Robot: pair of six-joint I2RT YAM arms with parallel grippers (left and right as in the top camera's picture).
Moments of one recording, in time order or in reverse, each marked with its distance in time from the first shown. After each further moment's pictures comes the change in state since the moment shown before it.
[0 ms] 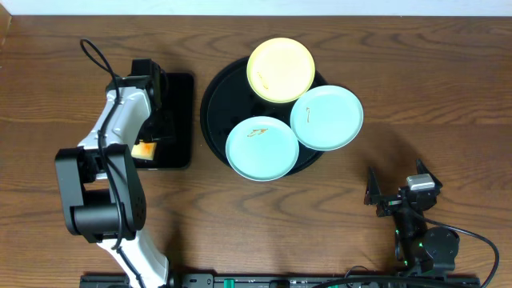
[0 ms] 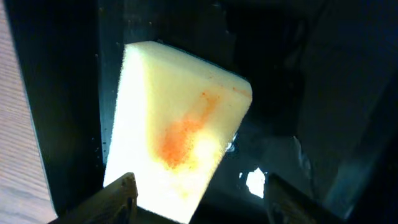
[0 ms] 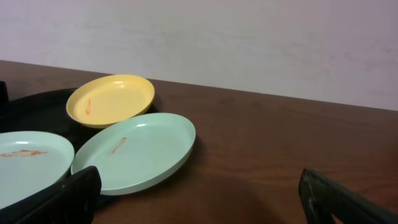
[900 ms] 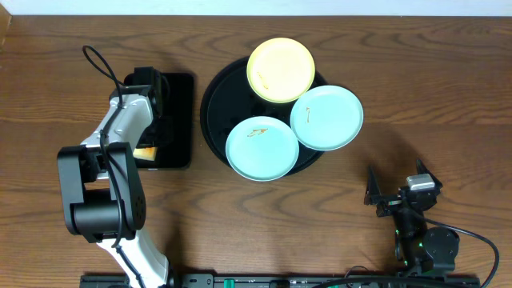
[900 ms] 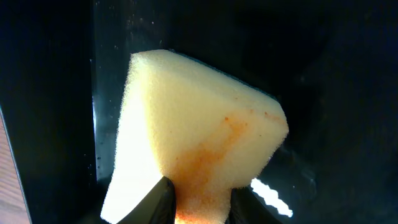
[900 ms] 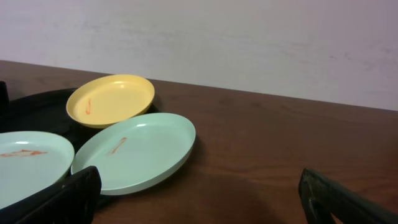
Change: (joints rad) left arm 0.002 0.003 -0.083 0.116 -0.030 -0.004; right arm 0.000 0.000 0.000 0.000 0.000 0.000
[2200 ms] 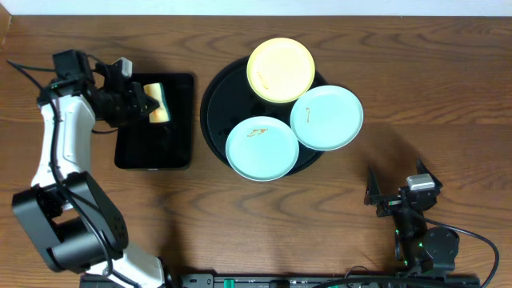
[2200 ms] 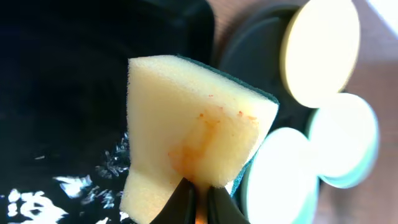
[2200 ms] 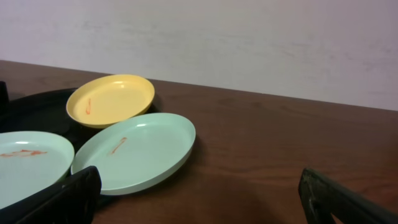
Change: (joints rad) left arm 0.276 -0.135 0.133 -0.037 0.919 0.091; right arm 0.000 0.000 0.000 0.000 0.000 0.000
